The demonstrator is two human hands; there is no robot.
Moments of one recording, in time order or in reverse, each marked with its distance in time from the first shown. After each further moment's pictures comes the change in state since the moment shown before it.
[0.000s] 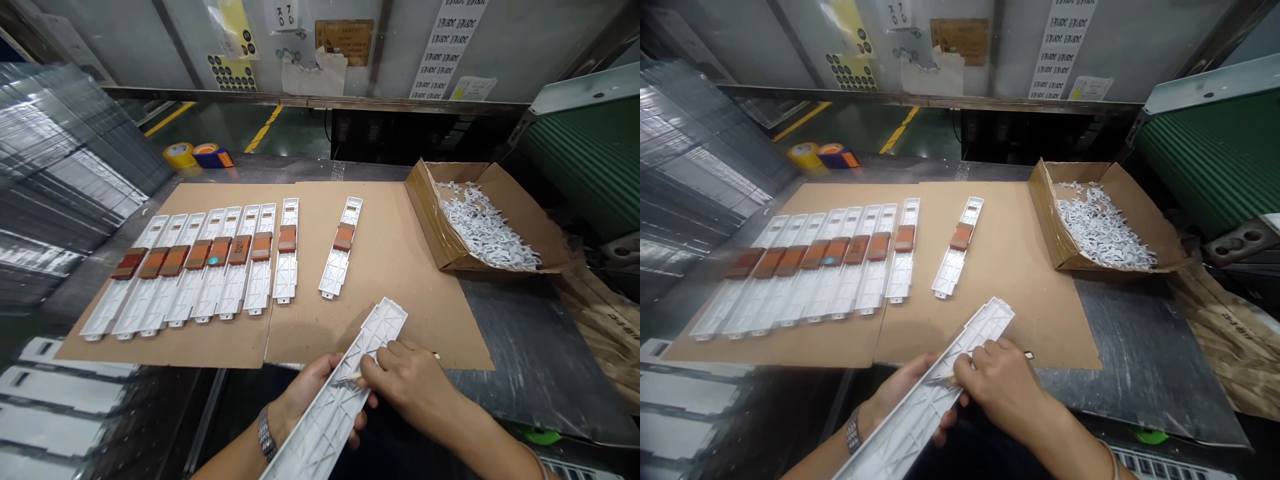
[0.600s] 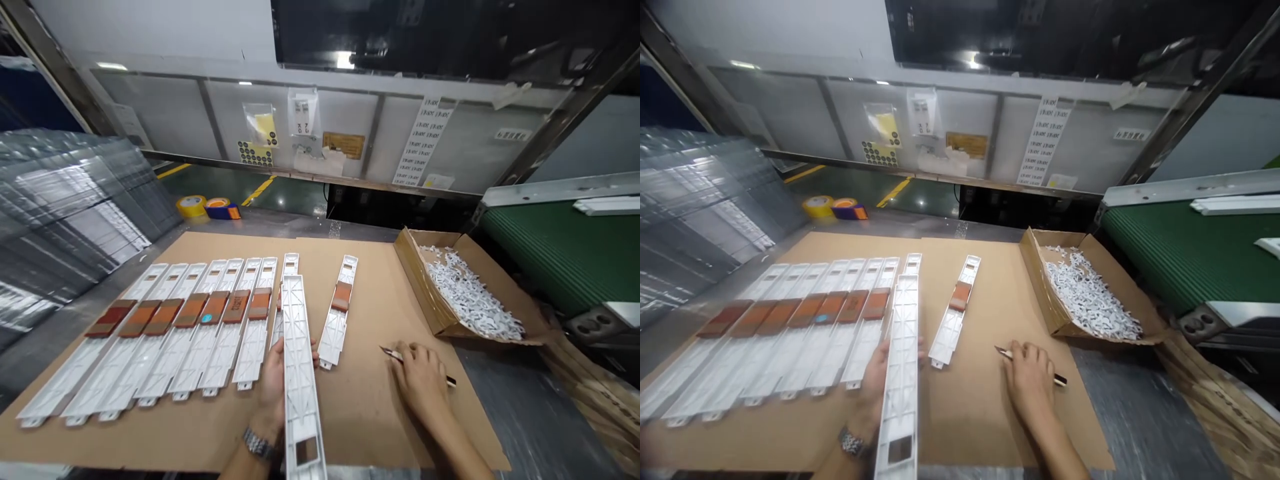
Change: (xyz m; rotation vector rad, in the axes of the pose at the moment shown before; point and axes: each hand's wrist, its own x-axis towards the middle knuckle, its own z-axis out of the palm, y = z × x) left_hand -0.009 0.096 -0.002 -0.187 0.178 0.820; right_hand 0.000 0.101 0.057 -0.286 0.055 0.641
